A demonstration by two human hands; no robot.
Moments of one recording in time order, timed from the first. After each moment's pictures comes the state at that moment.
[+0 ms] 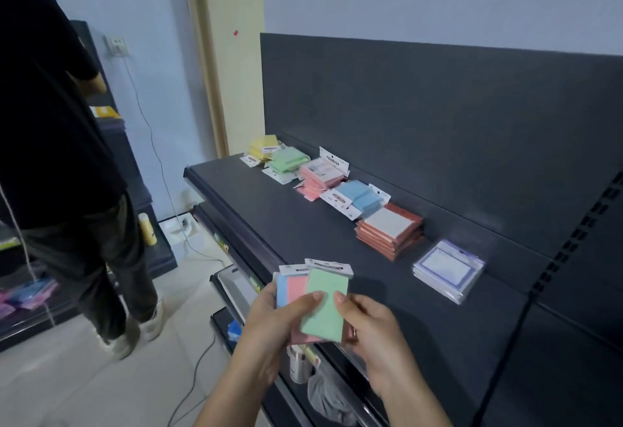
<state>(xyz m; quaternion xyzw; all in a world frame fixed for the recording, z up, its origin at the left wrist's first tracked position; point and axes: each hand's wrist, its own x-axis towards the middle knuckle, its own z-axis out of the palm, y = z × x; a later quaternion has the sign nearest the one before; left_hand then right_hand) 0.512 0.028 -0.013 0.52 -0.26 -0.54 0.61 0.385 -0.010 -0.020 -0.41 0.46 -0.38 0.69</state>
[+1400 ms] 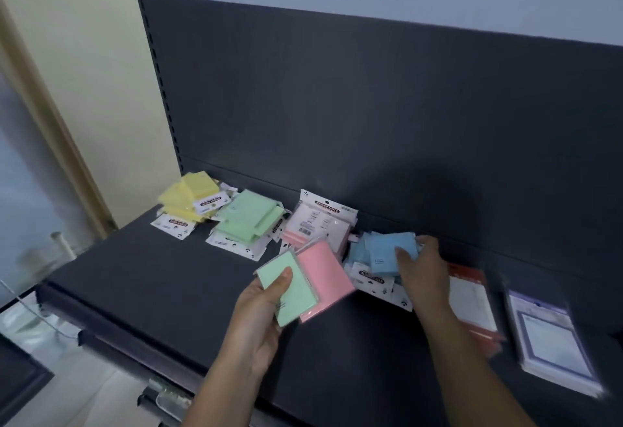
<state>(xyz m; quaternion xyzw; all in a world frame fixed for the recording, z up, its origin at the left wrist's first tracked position) 0.715 -0.294 -0.021 0.42 -0.24 -0.71 0.51 0.489 -0.328 -0.031 -0.40 0.80 -0.42 0.16</state>
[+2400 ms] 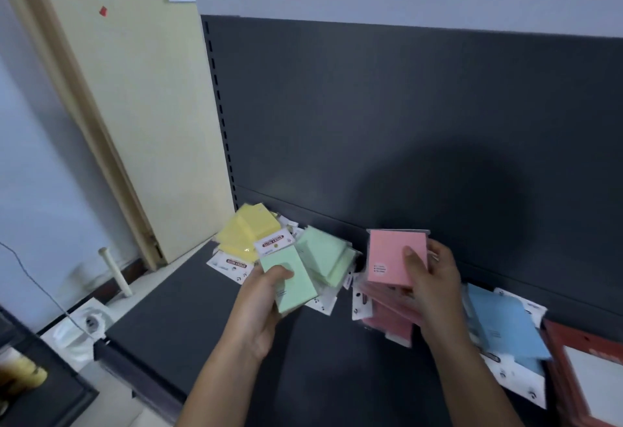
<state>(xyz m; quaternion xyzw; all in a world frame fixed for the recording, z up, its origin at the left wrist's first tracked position) 0.811 -0.401 0.002 0.49 -0.29 -0.64 0.51 0.609 -0.403 -0.010 -0.36 0.62 -0.61 0.34</state>
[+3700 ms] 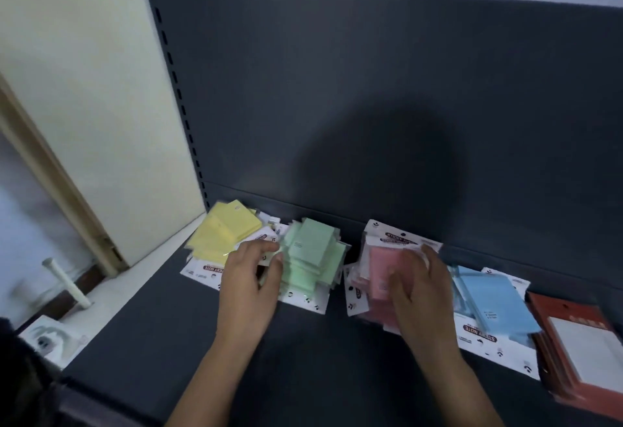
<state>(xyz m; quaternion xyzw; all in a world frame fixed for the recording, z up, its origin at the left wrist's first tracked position) 0.829 -0.447 -0.037 0.53 -0.67 -0.23 0.47 0.615 -0.393 -0.051 -0.52 0.78 -0.35 0.03</state>
